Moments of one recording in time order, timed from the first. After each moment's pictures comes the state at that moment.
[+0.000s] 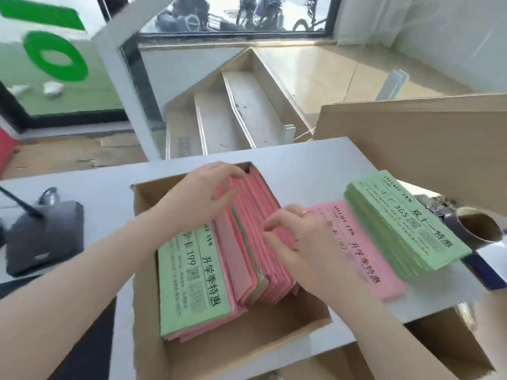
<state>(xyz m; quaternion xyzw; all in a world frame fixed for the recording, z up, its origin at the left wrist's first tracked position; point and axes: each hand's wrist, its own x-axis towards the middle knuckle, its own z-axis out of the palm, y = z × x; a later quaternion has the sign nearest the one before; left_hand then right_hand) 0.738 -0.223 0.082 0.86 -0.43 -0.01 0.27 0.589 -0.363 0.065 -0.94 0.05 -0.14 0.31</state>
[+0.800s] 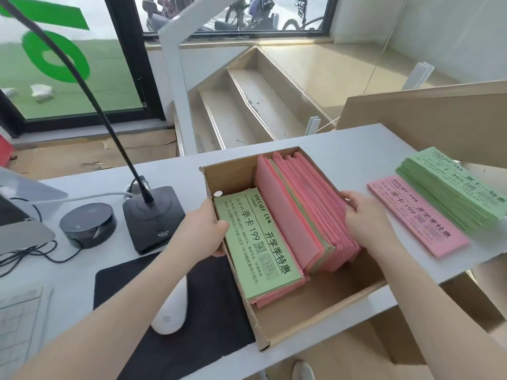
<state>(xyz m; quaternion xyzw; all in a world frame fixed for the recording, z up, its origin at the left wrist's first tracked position) 0.753 -0.005 0.035 0.89 -0.15 -0.23 0.36 0.632 -0.244 0.027 -0.89 0.35 -0.11 0.29</state>
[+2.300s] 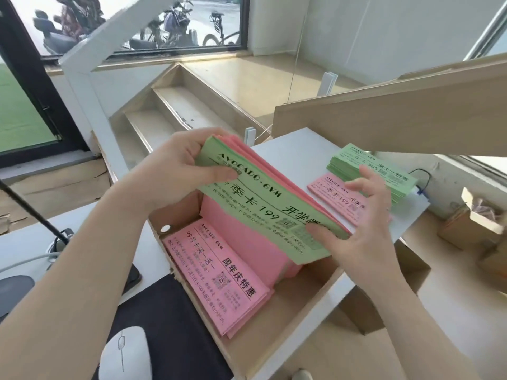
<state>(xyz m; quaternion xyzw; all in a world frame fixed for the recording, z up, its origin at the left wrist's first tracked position) 0.797 -0.064 0.149 0.55 -0.53 -0.31 0.57 0.570 -0.186 0.091 -0.81 0.28 -0.37 0.36</state>
